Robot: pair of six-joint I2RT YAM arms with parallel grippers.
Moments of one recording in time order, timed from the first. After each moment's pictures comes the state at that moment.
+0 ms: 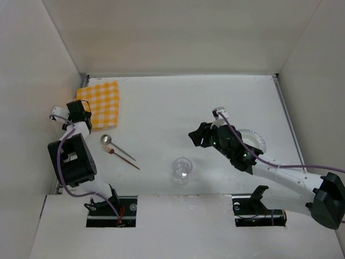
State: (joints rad) left arm 0.35 1.58 0.91 -0.03 -0.36 -0.91; right arm 0.83 1.07 0.66 0.12 0.21 0.55
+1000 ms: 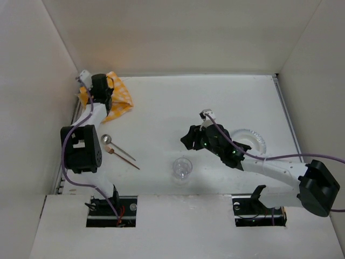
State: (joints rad) left arm 0.10 1.75 1.18 0.06 -0.37 -0.74; right arm 0.87 1.23 0.70 0.14 0.14 0.54
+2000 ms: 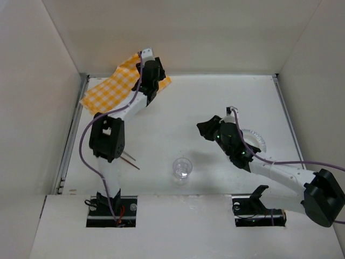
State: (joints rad) left arm -0.41 1.95 1.57 0.14 -0.44 -0.37; right arm 0.73 1.14 0.61 0.28 0.33 0.82
